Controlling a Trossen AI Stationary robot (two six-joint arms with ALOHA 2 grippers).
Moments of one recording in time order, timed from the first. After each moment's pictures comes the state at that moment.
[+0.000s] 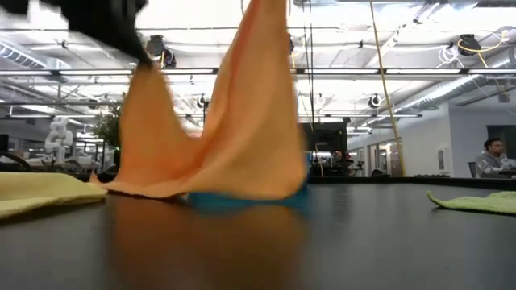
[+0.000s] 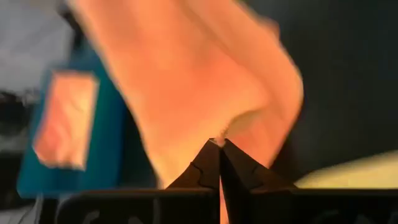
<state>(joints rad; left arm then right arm) -0.56 1.38 0.99 -0.64 -0.65 -0.15 0.48 1.61 0.94 0.80 1.07 -0.74</state>
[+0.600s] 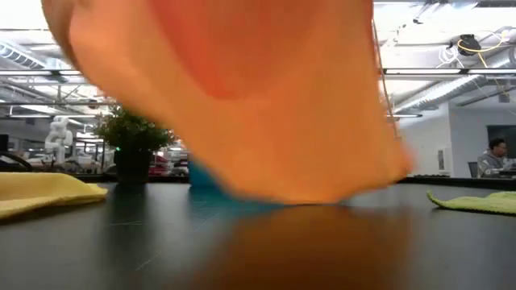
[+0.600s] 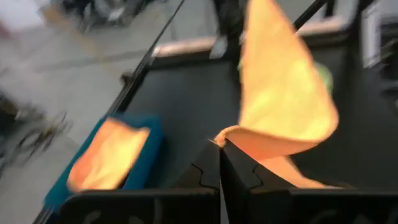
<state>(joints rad) -0.70 1.13 1.17 -0.74 -0.87 -0.34 0.75 1.36 0.94 0.26 1.30 -0.21</state>
